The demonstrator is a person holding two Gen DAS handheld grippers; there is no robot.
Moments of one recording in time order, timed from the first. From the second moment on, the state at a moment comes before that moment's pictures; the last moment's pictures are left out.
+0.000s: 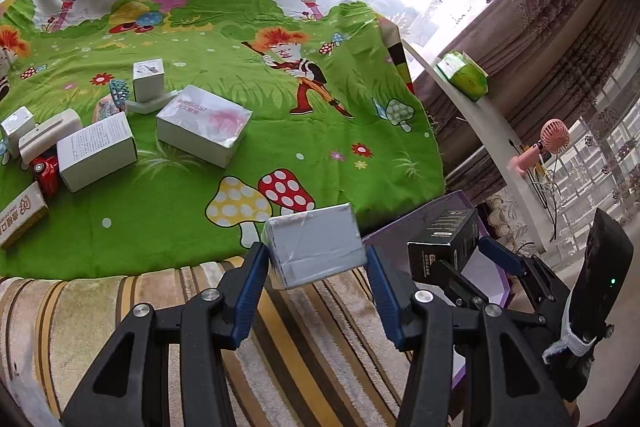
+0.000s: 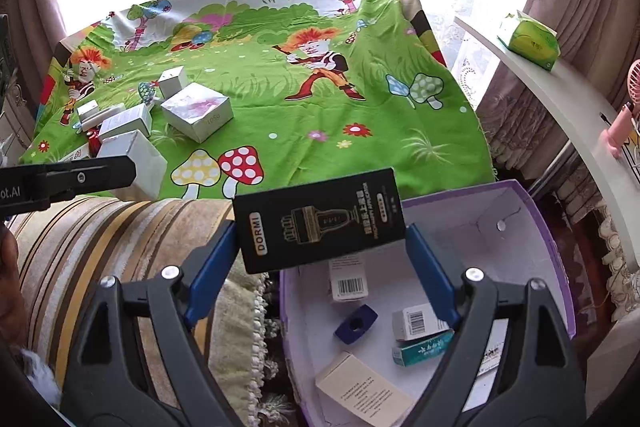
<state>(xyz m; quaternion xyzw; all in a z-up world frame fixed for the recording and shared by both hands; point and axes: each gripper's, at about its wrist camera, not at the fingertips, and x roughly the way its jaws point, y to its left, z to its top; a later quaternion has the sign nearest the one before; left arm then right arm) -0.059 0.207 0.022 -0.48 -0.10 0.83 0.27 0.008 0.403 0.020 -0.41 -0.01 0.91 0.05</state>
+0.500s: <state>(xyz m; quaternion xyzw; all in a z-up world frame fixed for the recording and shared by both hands) -0.019 0.276 0.030 -0.46 -0.03 0.79 0.40 0.043 0.483 0.032 -0.38 0.06 0.91 0.15</state>
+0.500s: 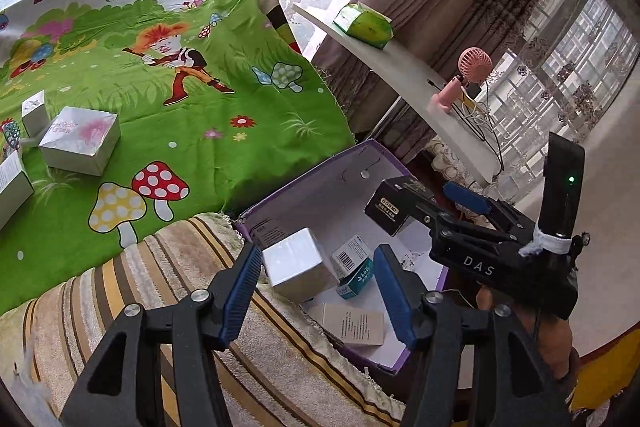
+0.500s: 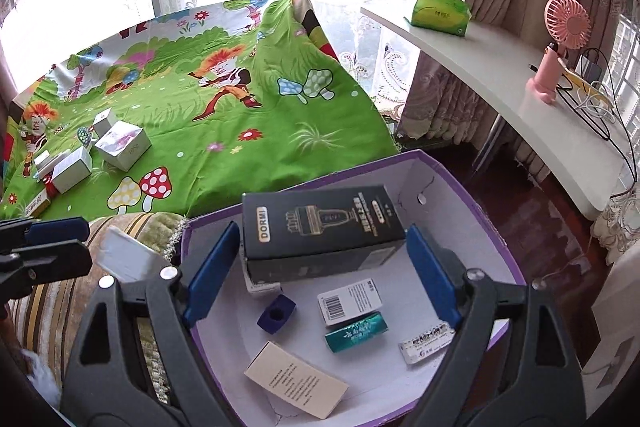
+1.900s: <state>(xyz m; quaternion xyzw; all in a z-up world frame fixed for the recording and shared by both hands) -0.114 0.041 0.029 -0.45 -0.10 0.87 0.18 -0.038 0.367 0.046 -0.39 0.02 0.92 0.02</state>
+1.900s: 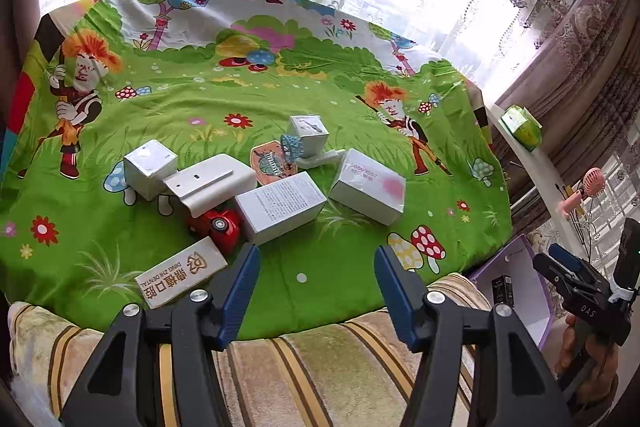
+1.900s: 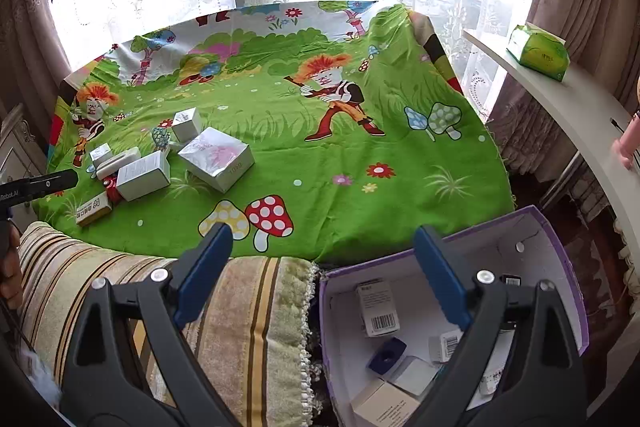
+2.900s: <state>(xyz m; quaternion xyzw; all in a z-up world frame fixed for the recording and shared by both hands) -0.170 -0.010 -0.051 -0.60 -0.18 0.77 -0.06 -0.117 0.242 0.027 -0.42 -0.05 0.90 -0.11</state>
